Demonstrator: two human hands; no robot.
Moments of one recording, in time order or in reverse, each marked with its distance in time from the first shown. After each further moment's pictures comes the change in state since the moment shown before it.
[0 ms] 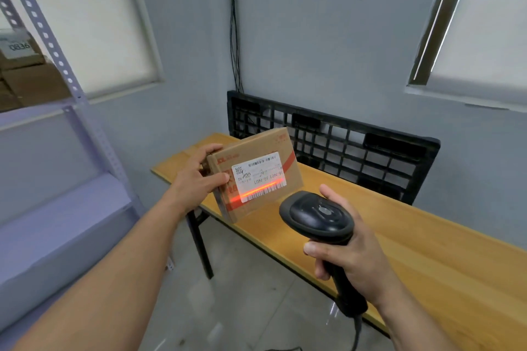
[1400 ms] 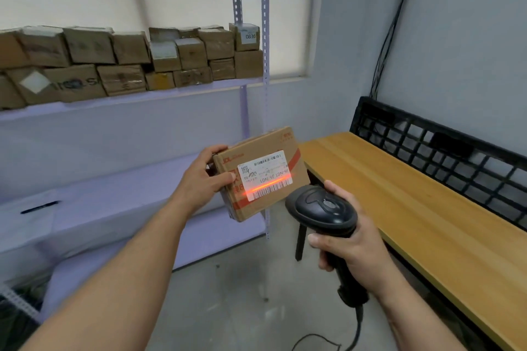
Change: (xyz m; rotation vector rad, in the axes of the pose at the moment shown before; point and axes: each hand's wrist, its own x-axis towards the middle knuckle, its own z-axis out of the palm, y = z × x) left_hand -0.226 -0.039 -0.251 0.021 0.475 -0.117; right_hand -0.044 -0.009 0.252 0.022 -0.444 -0.043
